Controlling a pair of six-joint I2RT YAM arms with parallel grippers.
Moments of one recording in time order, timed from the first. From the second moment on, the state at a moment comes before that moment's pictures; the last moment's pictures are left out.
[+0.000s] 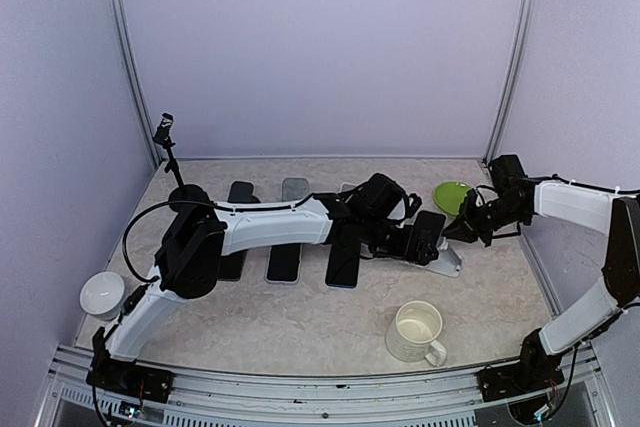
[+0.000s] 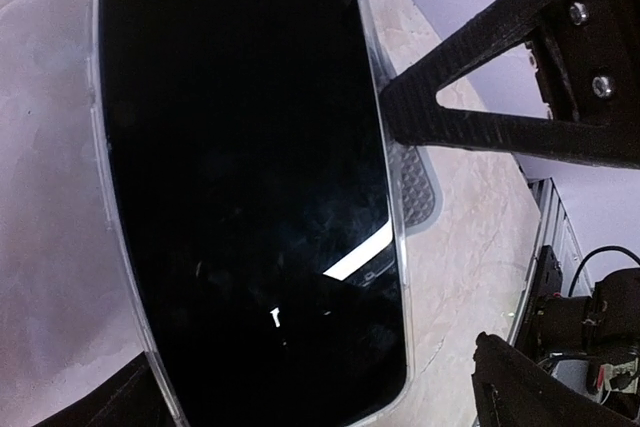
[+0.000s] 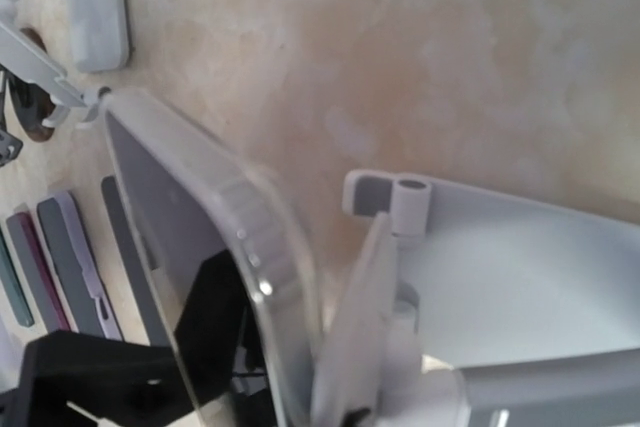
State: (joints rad) left arm -1.04 2.49 2.14 -0.32 0.30 -0.56; right arm 0.13 1.45 0.93 -0.51 -0.54 0.69
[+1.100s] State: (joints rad) left arm -0.98 2.46 2.00 -0.36 0.22 -0.57; right arm 0.23 1.48 1.00 -0.51 -0.51 0.73
